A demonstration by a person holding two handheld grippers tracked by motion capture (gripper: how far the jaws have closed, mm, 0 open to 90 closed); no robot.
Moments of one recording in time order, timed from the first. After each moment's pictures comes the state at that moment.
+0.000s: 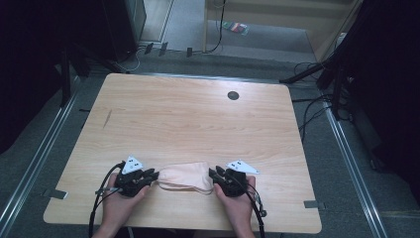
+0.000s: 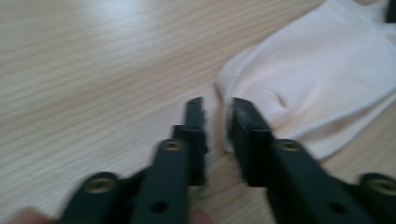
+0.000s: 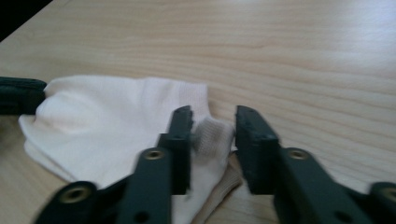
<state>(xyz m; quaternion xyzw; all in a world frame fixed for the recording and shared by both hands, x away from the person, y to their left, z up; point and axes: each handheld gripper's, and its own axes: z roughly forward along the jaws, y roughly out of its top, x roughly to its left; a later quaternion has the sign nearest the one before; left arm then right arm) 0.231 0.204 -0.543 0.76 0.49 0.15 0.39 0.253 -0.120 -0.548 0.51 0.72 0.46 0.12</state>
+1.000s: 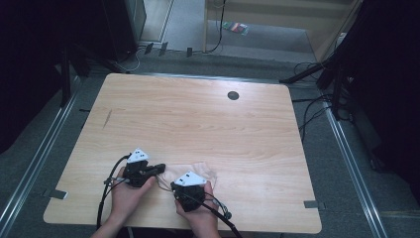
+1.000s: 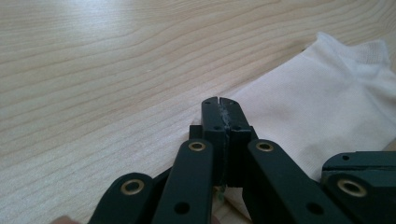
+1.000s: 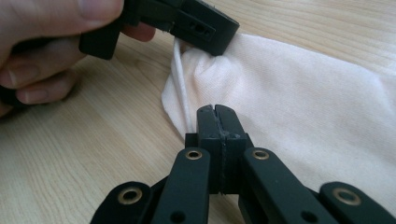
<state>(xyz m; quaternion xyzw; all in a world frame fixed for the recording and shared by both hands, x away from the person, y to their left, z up) 0.262 0.195 -0.553 0.75 0.49 0.07 0.43 0.217 -0.007 -0.553 0.38 0.82 0.41 0.10</state>
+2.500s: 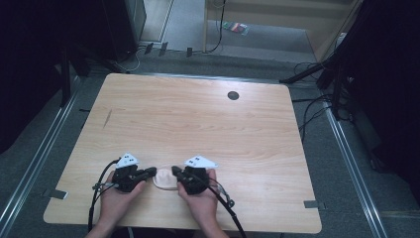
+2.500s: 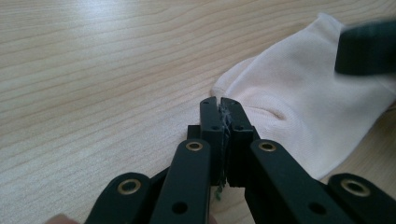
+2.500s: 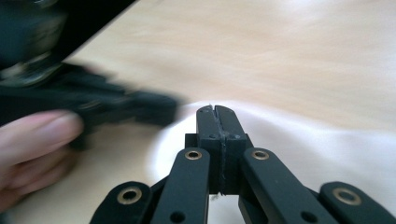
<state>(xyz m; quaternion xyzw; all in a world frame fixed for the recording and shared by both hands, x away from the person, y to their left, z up) 0.246 0.215 -0.555 0.76 0.49 0.10 0.42 0.254 -0.022 -0.532 0.44 0.76 0.48 0.07</state>
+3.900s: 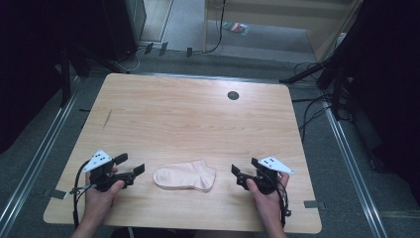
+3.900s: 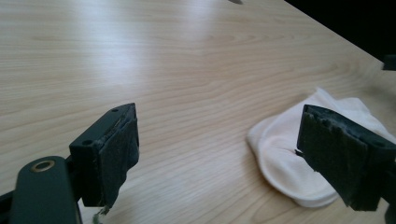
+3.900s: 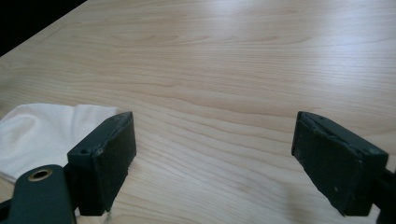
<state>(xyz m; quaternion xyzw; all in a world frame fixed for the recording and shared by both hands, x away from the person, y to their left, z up) 0.232 0.271 -0.538 0.68 0.49 0.17 0.52 0.263 -0.202 -0.532 0.50 0.70 0.48 0.17</state>
